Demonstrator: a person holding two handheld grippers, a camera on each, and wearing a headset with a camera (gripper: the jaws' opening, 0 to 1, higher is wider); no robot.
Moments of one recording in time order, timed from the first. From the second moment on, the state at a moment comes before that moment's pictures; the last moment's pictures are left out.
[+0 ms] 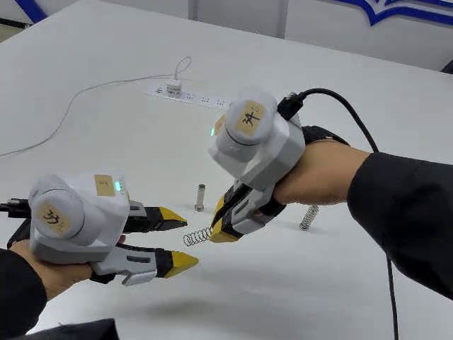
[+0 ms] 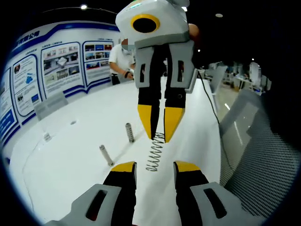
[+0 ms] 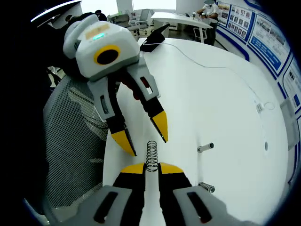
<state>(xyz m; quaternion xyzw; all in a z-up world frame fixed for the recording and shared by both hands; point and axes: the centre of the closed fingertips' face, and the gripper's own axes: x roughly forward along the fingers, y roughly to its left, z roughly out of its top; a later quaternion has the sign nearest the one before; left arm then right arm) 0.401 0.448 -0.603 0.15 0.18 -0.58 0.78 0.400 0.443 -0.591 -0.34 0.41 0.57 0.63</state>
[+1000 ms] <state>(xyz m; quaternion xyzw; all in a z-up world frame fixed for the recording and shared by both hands) 0.396 0.438 -0.595 0.16 0.15 -0.59 0.77 0.390 0.467 -0.563 -0.35 0.38 0.59 0.63</state>
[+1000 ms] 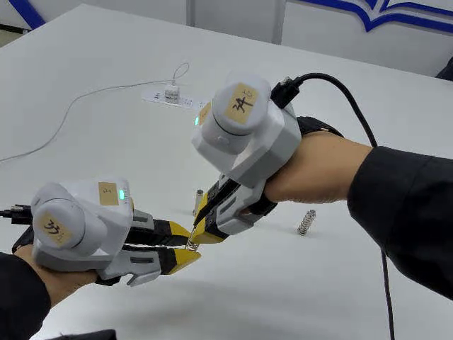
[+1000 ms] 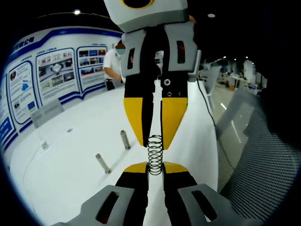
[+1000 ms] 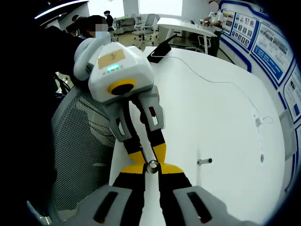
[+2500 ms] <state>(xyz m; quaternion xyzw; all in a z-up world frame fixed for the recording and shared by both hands) 0.412 0.464 -0.593 0.11 0.18 -0.55 0.81 0.414 0.452 -0.577 -0.37 0.39 0.57 0.63</state>
